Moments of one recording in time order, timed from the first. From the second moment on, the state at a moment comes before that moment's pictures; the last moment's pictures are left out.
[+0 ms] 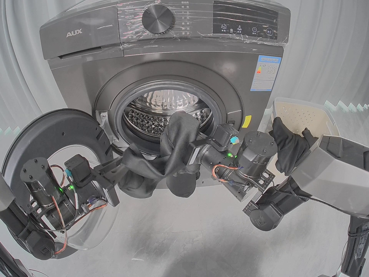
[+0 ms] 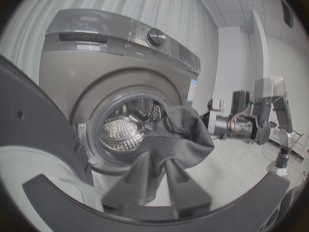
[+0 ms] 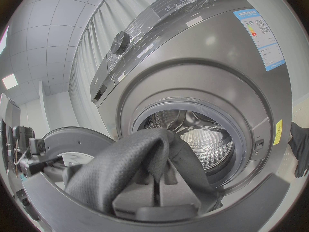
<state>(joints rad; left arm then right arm) -0.41 1.74 -0.22 -1.54 -0.17 0.03 0.75 2.22 -1.02 -1.44 -0.09 0.21</state>
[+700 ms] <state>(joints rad) -0.43 1.78 -0.08 -1.54 -0.23 0.07 0.76 2.20 -0.98 -1.43 -0.09 0.21</state>
